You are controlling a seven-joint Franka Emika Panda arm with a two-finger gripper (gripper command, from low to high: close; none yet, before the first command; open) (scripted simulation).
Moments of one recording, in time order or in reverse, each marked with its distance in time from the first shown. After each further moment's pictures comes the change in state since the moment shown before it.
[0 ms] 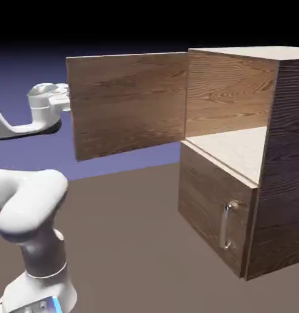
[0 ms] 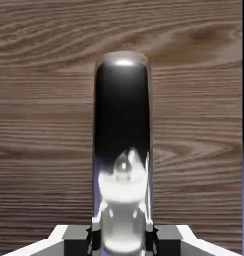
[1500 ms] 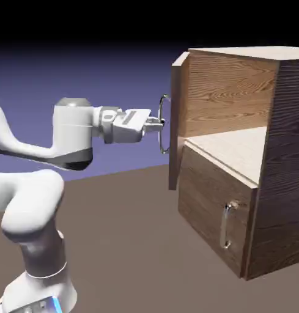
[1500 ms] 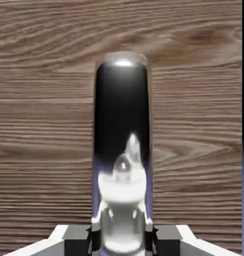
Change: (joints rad) arm 0.267 -0.071 -1.040 -0.998 -1.120 1.686 0.328
